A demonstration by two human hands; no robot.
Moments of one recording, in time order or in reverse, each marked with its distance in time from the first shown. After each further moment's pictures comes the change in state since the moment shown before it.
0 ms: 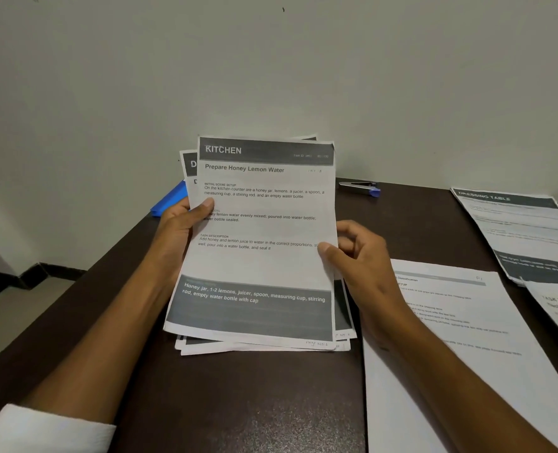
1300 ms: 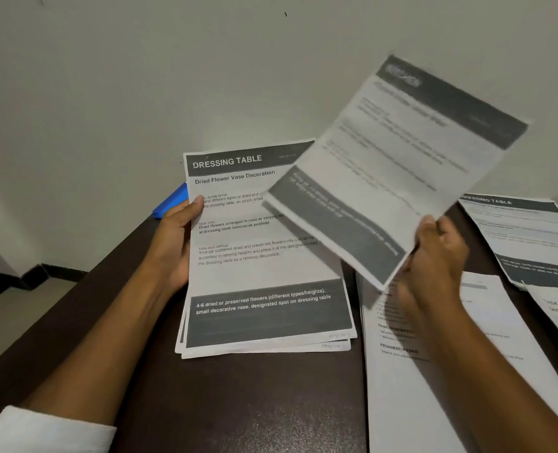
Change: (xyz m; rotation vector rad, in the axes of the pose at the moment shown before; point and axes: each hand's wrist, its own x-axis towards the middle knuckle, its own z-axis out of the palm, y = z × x) left_hand 0.000 0.000 -0.007 -0.113 -0.028 -0.092; right_hand 0.022 -0.004 -0.048 0.370 0.617 -0.021
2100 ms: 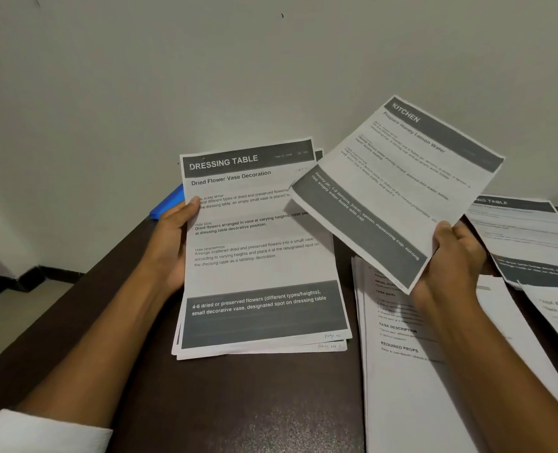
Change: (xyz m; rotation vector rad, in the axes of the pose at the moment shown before) left_hand -0.005 0.003 0.006 -0.007 0.024 -0.007; right_hand 0.017 -0.005 -0.018 0.078 0.085 0.107
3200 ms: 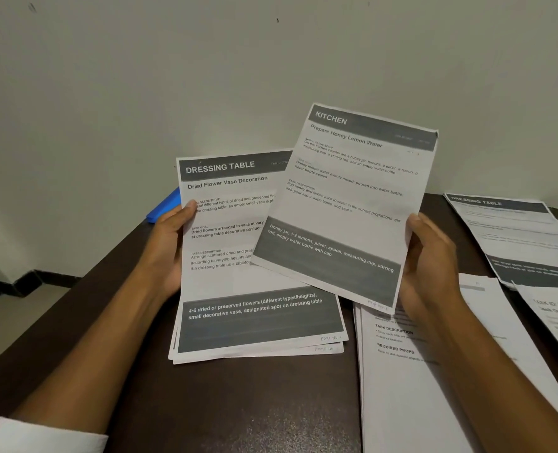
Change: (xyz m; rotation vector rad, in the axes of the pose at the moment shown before) left_hand 0.002 -0.001 -0.003 0.009 -0.004 -0.007; right_hand -0.005 0.003 0.002 -0.016 -0.248 0.121
